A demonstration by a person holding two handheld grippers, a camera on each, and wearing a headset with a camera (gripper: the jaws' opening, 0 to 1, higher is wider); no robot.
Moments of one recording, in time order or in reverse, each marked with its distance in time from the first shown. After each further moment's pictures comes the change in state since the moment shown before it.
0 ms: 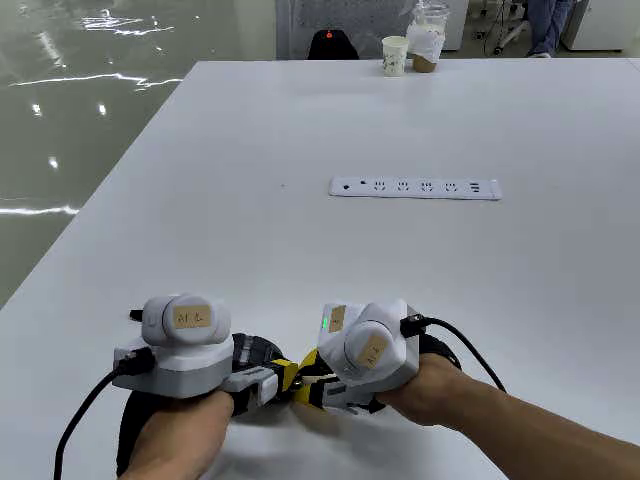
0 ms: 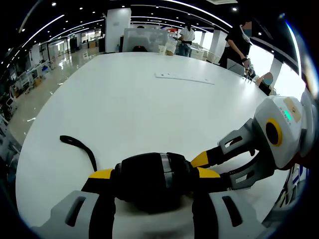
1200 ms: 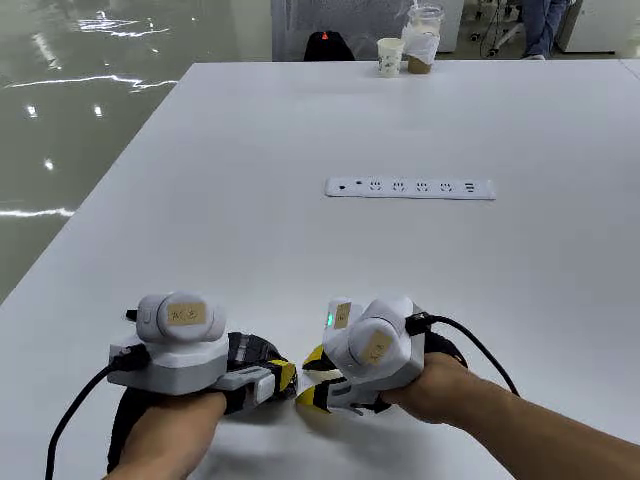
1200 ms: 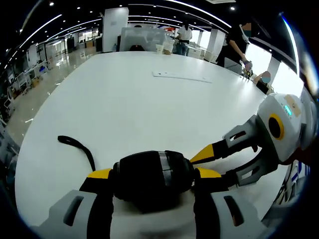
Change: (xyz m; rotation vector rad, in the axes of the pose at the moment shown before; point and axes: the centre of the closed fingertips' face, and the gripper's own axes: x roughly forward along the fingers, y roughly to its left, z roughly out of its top) left arm 0.000 -0.001 -0.002 0.013 0.009 -0.025; right arm -0.014 -0.002 -0.008 0.041 0.011 -0.030
